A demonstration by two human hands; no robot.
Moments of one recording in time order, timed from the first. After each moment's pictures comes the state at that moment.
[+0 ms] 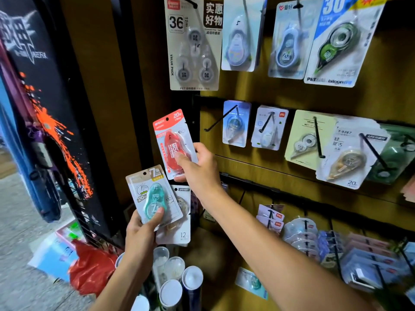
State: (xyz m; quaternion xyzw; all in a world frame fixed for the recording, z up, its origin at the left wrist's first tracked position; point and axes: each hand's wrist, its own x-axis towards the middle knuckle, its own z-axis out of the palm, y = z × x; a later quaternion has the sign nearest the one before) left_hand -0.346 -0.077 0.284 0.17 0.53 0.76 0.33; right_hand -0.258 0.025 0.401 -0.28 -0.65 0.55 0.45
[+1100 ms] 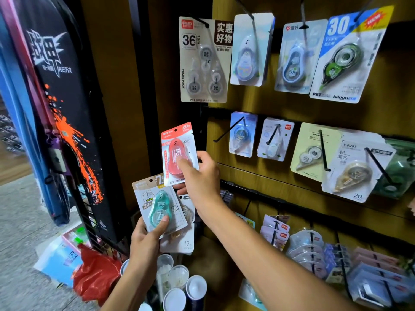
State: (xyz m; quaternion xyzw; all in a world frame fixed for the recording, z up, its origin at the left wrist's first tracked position) left_hand -0.350 -0.084 0.282 0.19 0.52 0.77 0.32; right_hand -0.268 -0.003 0.416 -0.31 -0.62 0.55 0.47
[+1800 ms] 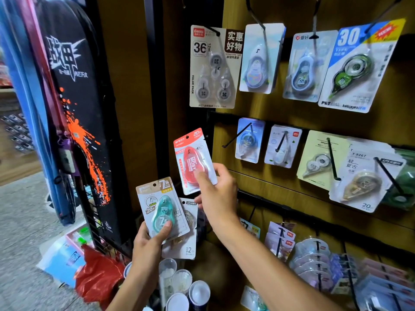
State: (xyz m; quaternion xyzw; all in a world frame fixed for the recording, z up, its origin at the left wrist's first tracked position) left_hand -0.356 -0.092 0.279 0.19 0.52 0.77 0.32; right_hand -0.254 -0.004 0.400 -0.34 -0.64 0.46 0.51
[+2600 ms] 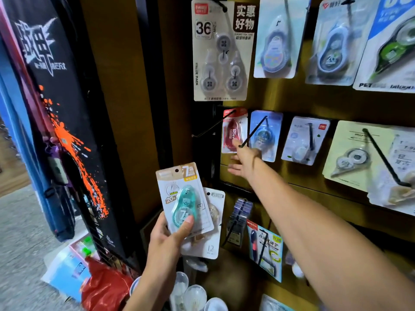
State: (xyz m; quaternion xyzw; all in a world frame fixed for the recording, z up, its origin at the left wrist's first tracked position) left_hand -0.369 -0.056 0.304 0.27 0.49 0.75 0.34; right_hand -0.302 0.187 0.404 -0.48 -0.44 0.65 0.39
